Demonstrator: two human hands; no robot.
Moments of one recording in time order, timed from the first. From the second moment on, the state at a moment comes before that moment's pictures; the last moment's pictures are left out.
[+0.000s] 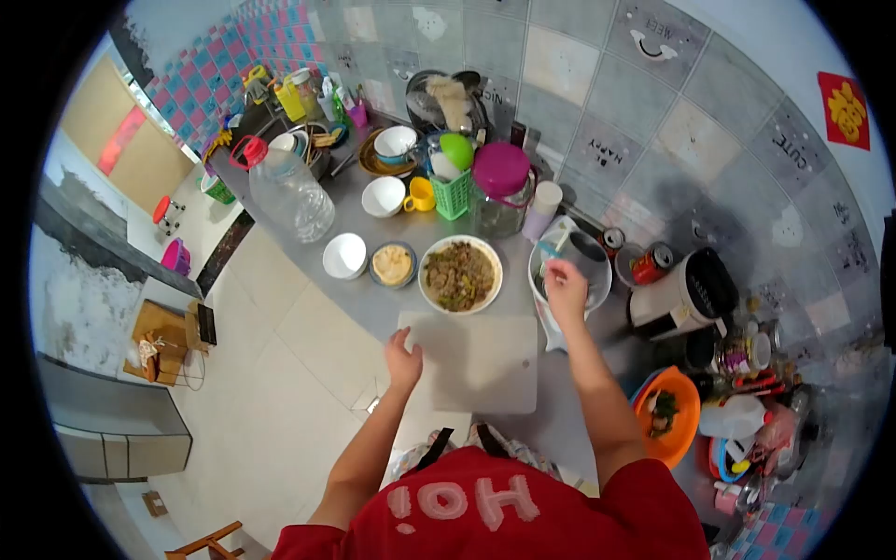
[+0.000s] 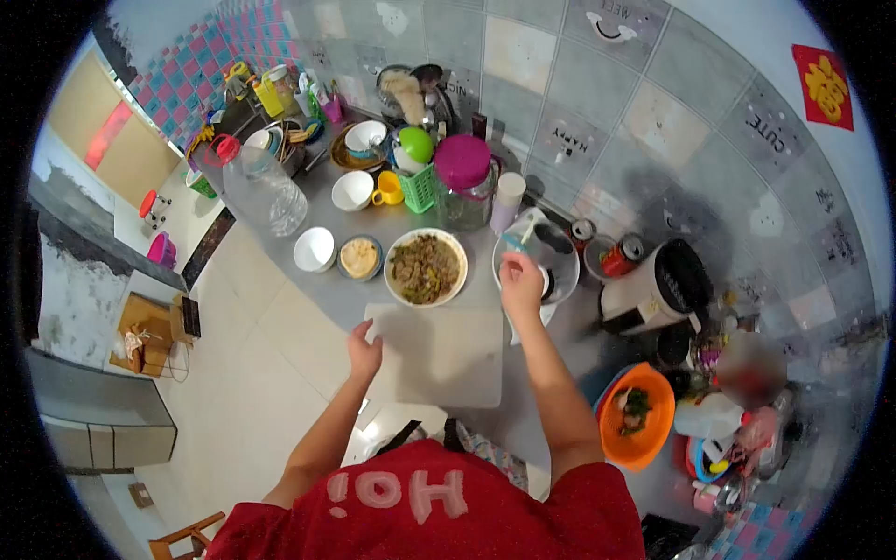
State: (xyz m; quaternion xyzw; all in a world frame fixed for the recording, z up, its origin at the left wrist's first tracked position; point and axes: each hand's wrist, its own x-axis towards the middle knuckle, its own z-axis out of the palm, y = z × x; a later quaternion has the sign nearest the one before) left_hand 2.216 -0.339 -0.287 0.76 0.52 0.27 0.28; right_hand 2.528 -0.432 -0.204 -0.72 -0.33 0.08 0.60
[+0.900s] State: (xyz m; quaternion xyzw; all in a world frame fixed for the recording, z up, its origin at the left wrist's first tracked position) left_hand 2.353 -0.337 -0.192 0.57 0.37 0.37 0.63; right_hand 2.658 -0.248 -0.074 -0.63 -0.37 -0.16 0.66
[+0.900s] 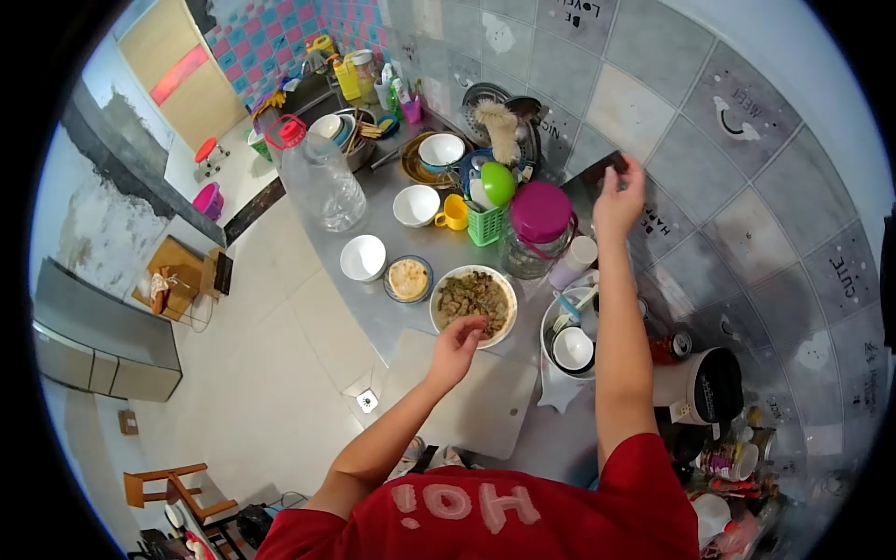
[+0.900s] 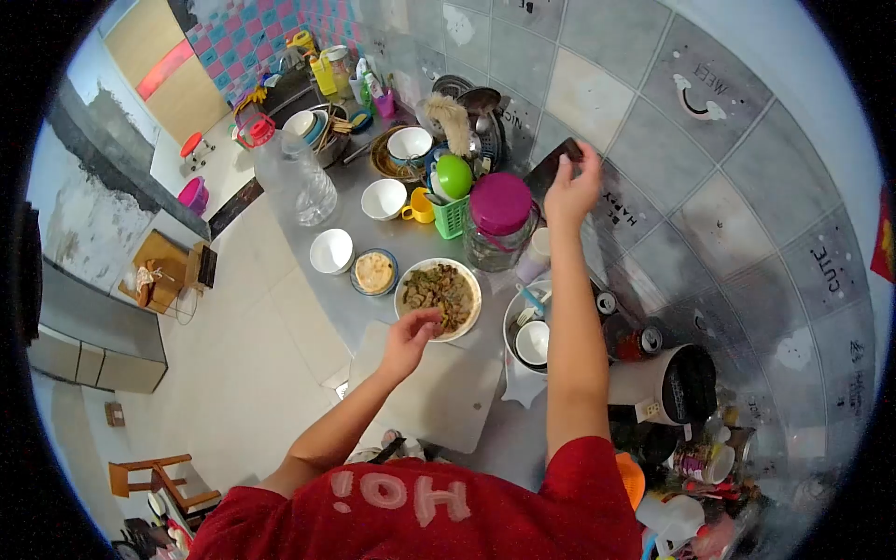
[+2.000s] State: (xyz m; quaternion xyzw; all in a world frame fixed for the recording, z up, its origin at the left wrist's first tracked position) left_hand 2.256 -0.429 -0.309 0.08 0.51 0.20 0.84; right_hand 2.459 -0.516 -0.255 -0.66 -0.62 0.29 0.30
